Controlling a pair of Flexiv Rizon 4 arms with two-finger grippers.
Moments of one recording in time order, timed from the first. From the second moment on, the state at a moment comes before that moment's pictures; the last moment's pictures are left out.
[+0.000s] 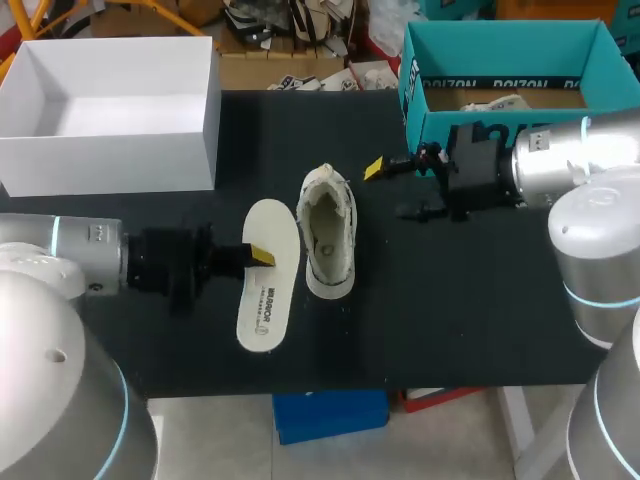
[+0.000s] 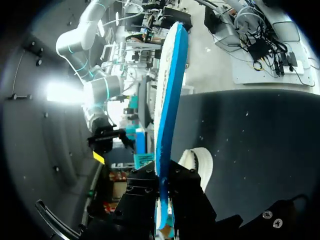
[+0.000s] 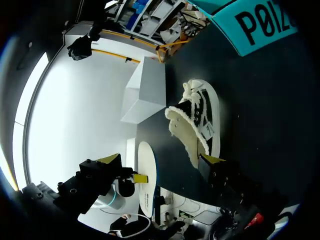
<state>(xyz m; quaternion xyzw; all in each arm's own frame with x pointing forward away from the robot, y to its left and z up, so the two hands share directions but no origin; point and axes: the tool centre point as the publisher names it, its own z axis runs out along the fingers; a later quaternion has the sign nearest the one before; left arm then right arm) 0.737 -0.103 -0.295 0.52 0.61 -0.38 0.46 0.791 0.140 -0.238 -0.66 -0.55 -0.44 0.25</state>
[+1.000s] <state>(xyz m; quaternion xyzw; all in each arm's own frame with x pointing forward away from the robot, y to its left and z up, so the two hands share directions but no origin) 0.688 -0.080 -0.296 0.59 0.64 -0.36 0.33 0.713 0.099 -0.217 -0.72 -0.52 -0.43 0.16</state>
